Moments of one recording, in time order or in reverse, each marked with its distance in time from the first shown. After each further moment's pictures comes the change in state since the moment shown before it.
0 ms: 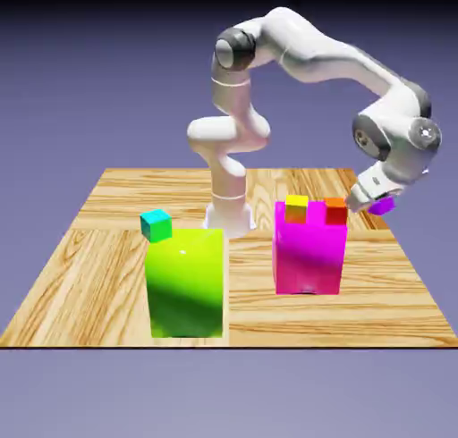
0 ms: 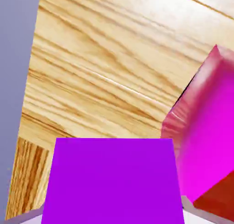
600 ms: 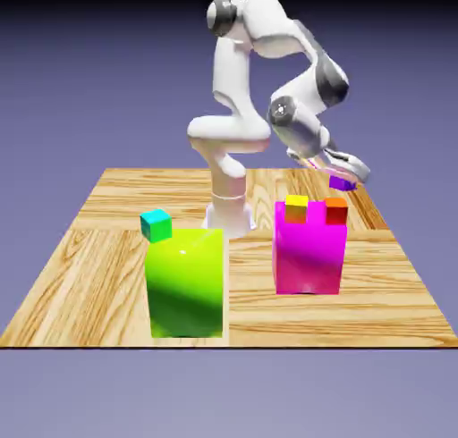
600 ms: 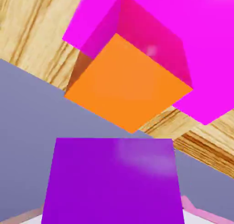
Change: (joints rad) arm -0.226 -0.652 -0.100 -0.604 0.763 0.175 0.621
